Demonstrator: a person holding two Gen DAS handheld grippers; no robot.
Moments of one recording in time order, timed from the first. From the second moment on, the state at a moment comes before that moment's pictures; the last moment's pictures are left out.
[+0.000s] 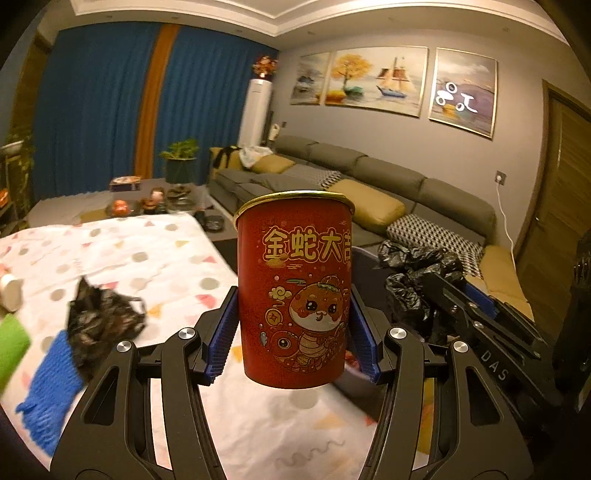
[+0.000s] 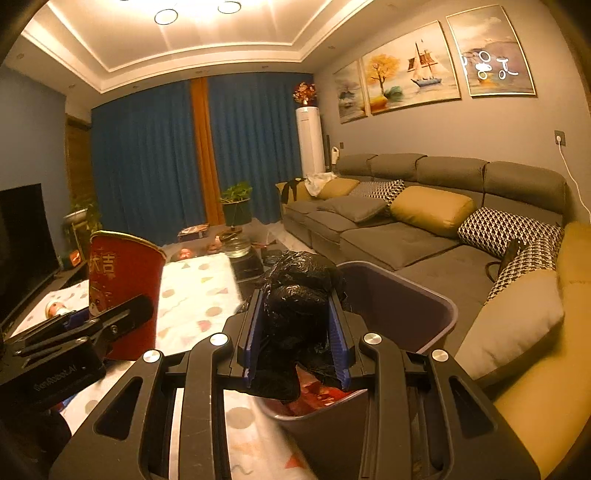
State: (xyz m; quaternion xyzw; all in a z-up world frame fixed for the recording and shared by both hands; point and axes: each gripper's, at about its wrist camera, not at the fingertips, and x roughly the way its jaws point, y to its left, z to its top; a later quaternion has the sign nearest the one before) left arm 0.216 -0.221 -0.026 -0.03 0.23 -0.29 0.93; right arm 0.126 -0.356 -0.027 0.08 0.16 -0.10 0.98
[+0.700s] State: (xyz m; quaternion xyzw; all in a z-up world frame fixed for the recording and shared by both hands) left arm 0.249 -0.275 -0.056 -0.03 0.27 -0.34 0.90; right arm 0.136 -0.380 -0.048 0.09 0.18 -0.11 0.97
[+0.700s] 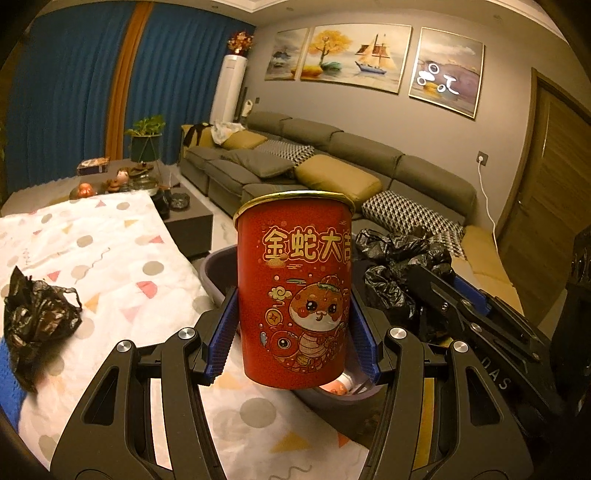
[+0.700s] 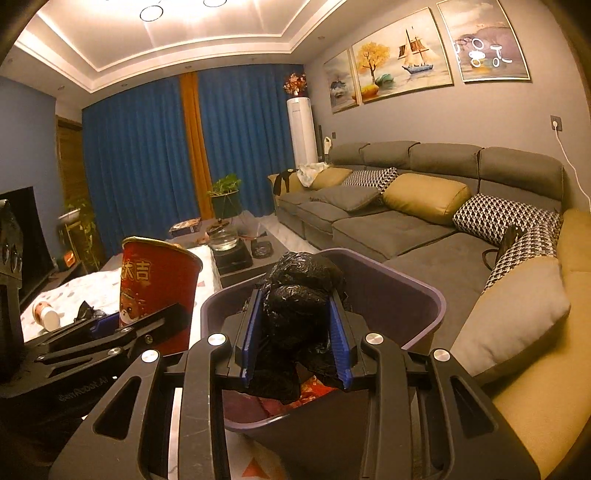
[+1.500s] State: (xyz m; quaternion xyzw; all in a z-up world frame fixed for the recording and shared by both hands) left arm 0.275 -0.292 -0.075 -0.03 0.30 -0.37 0.88; right arm 0.135 -0.383 -0.046 0.11 0.19 -0.13 0.97
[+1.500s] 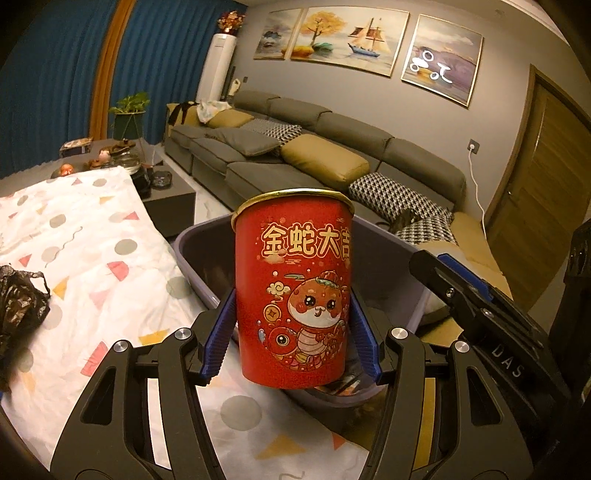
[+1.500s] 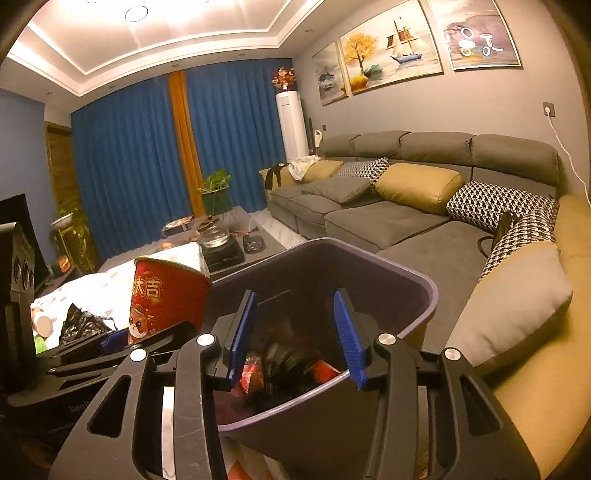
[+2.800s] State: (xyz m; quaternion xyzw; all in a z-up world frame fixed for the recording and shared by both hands) left arm 0.199 -0.109 -0.077 -0.02 0.30 -0.15 0.94; right arm 0.088 -0.289 -0.042 0.08 0.19 -0.06 0.98
